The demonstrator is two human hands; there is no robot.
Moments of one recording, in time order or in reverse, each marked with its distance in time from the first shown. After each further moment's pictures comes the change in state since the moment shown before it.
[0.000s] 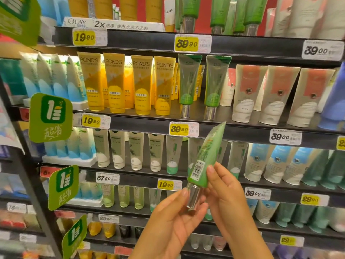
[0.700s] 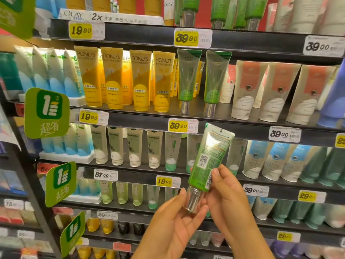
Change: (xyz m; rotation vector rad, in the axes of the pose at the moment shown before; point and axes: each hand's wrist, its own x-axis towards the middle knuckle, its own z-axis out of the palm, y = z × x) left_hand 0.003 -0.009 -0.001 -0.045 0.086 -0.038; right_hand -0.003 0.004 -0.007 0.171 0.016 0.054
